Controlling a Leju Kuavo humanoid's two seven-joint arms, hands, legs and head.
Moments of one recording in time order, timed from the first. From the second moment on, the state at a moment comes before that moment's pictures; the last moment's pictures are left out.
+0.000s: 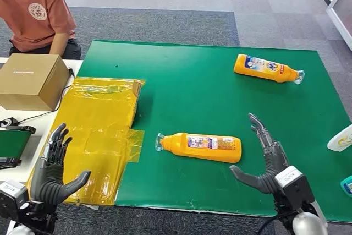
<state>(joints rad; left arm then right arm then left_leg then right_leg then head) 0.33 -0.08 -0.04 -1.90 -0.03 -0.24 -0.42 0.09 -0.08 0.07 -1.79 0.31 0.11 -0.29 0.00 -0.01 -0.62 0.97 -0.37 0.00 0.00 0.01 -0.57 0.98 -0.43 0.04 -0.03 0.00</state>
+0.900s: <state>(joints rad) 0.33 -0.07 -0.03 -1.91 -0.06 -0.24 -0.39 0.09 -0.10 0.11 -1.74 0.88 -0.14 -0.11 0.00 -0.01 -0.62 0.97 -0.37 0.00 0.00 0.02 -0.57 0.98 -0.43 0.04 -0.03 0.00</state>
